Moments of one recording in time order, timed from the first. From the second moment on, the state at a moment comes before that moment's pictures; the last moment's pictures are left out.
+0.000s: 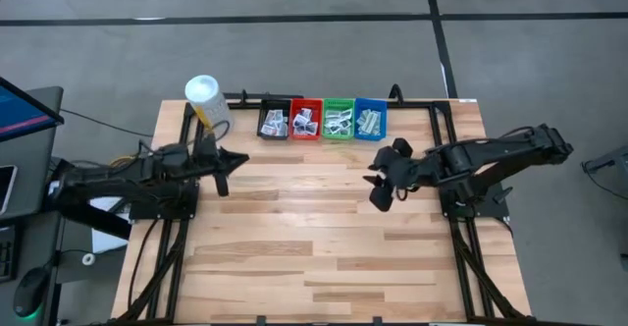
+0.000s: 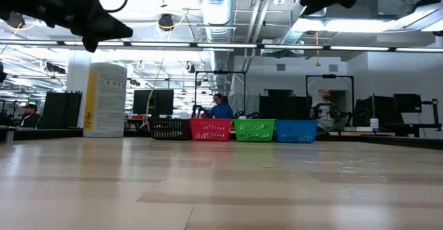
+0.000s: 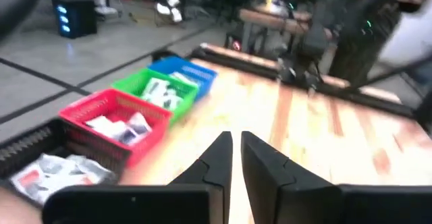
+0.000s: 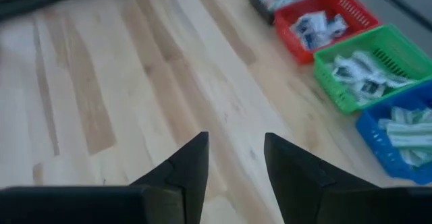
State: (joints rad) left arm 0.12 0.38 0.31 -0.09 -0.19 -0.15; right arm 0.27 1.22 1.18 -0.84 0.47 0.55
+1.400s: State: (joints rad) left arm -0.25 0.54 0.31 -0.07 -0.28 -0.22; right arm 0.33 0.34 0.01 0.27 0.21 0.39
